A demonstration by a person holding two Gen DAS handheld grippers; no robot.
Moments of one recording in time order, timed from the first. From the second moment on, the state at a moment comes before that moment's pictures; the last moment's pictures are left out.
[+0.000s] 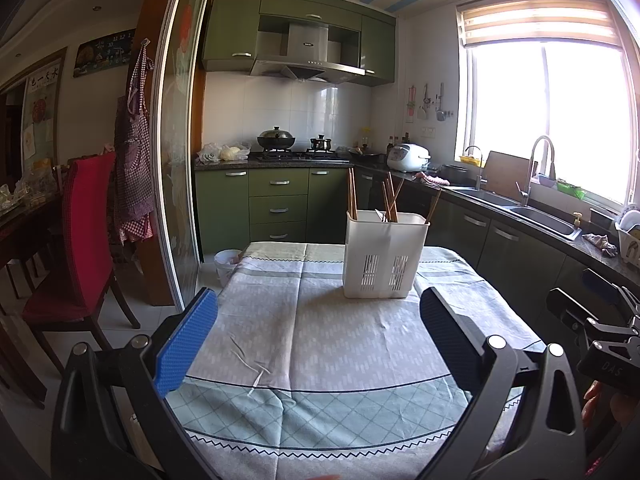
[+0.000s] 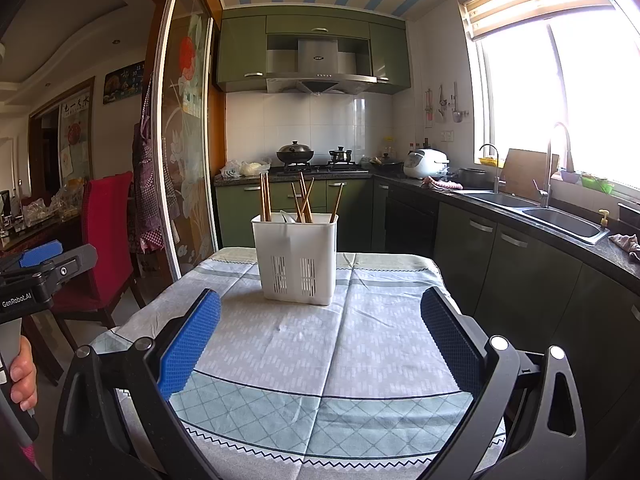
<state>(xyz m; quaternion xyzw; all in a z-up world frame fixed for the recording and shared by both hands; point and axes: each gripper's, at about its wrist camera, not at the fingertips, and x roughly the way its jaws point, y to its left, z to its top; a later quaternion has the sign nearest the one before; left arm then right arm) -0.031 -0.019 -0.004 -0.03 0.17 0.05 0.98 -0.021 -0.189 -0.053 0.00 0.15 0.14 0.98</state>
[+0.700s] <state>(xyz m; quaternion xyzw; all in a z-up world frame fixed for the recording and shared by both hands) -0.028 -0.016 -0.001 -0.03 0.17 0.05 0.98 -0.017 -0.192 -0.056 0.00 0.15 0.14 0.98</state>
